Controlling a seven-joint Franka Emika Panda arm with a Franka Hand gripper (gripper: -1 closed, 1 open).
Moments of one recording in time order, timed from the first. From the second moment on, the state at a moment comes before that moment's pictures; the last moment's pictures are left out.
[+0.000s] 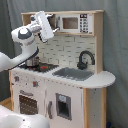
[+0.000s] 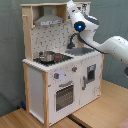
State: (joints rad) arm -1.39 -1.25 1.07 -1.73 -0.32 2.58 -0.08
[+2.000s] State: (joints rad) arm -0.97 -1.41 1.18 -1.97 -0.32 2.65 -0.35
